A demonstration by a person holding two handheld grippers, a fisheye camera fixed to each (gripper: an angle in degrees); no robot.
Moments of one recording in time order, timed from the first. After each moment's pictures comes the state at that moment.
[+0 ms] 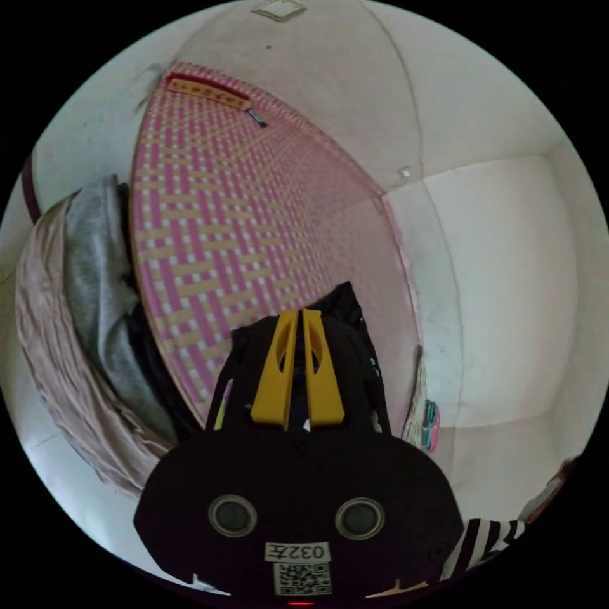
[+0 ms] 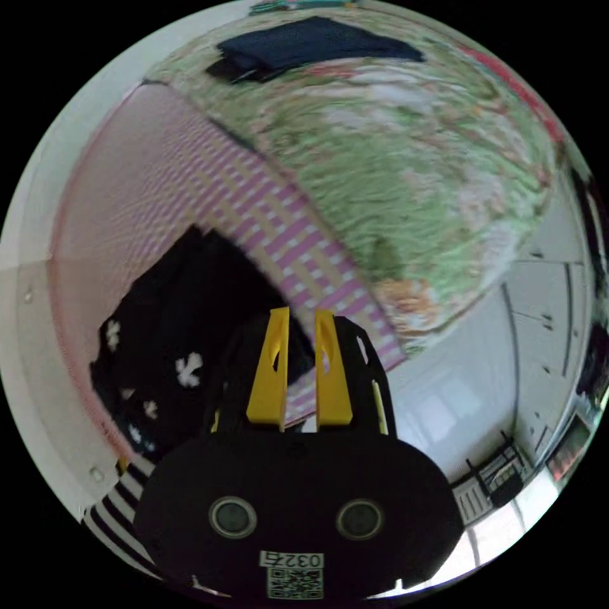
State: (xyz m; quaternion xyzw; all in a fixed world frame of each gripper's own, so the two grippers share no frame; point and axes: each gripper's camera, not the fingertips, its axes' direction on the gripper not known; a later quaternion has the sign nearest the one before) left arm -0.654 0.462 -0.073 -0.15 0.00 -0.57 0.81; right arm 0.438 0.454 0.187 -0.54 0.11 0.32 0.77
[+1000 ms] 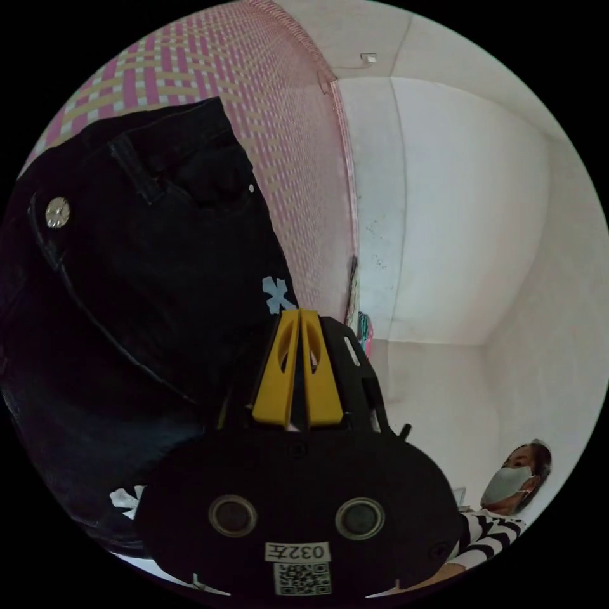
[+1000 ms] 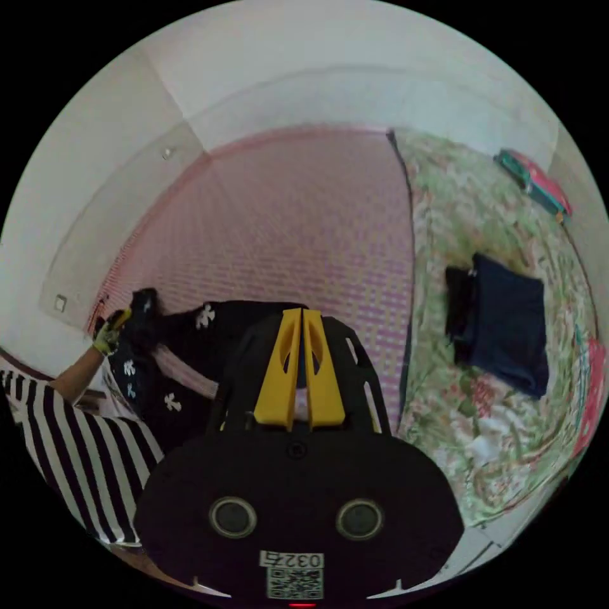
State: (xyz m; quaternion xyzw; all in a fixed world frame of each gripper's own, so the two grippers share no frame) left arm -0.588 0.418 0.170 -0.22 0.27 -0.56 0.75; right arm 0.336 0.213 0.292 -0.32 -0.17 -0.02 0.93
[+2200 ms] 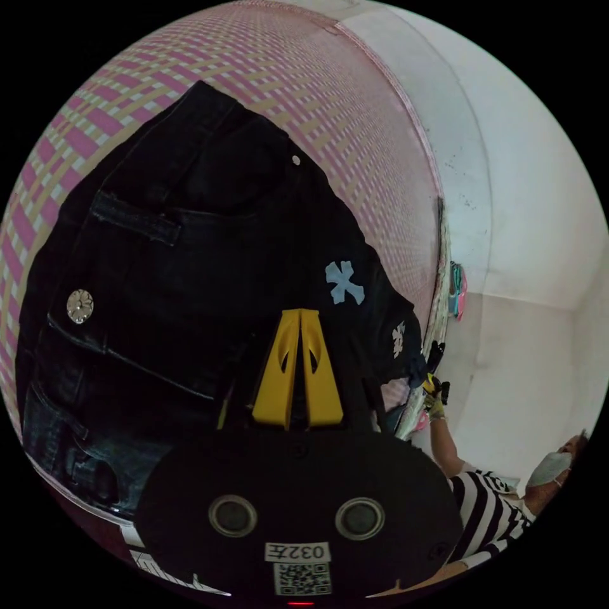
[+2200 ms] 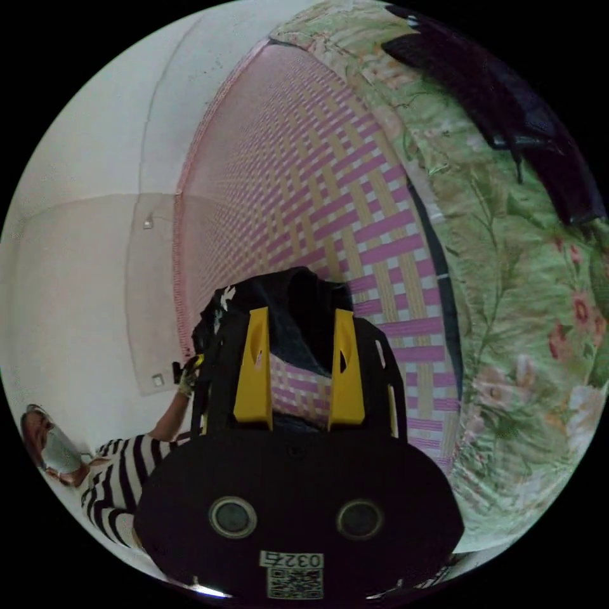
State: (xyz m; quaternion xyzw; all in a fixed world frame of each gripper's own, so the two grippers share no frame) left arm -0.594 0.375 0.256 -0.43 0.17 -0.43 0.78; right arm 0.499 0.369 0.468 -0.50 -0.26 0.27 0.78
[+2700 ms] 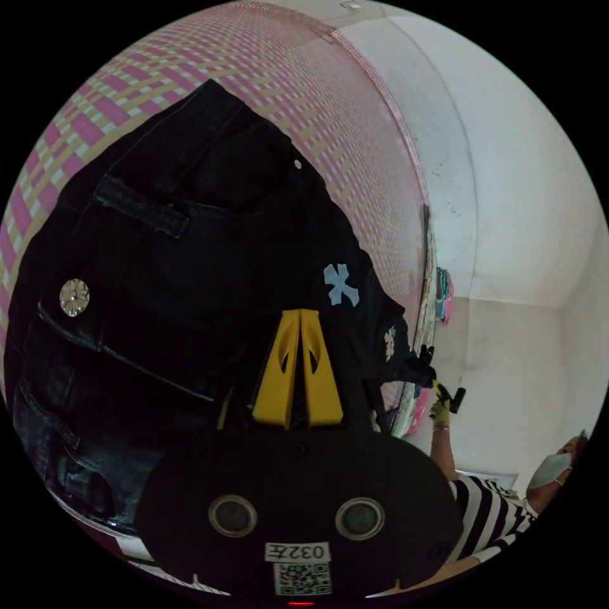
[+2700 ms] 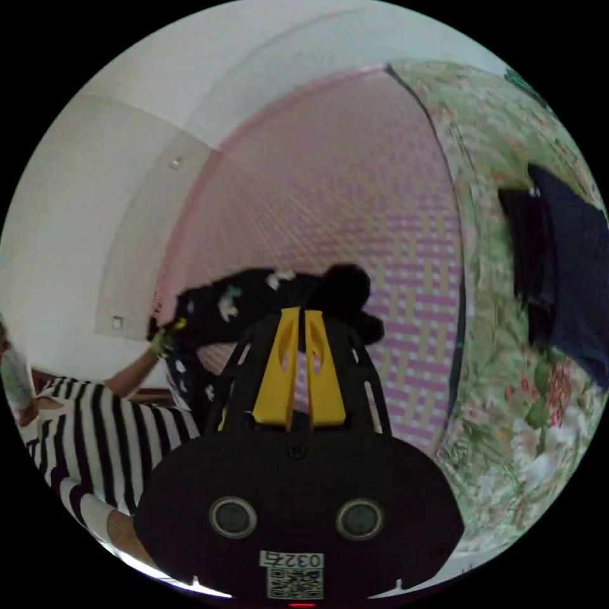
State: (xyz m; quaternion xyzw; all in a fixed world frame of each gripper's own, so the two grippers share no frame) left arm -0.595 0.378 0.257 -0.40 0.19 -0.44 0.78; right arm 0.419 0.231 0.429 -0.40 -0.33 0.12 0.85
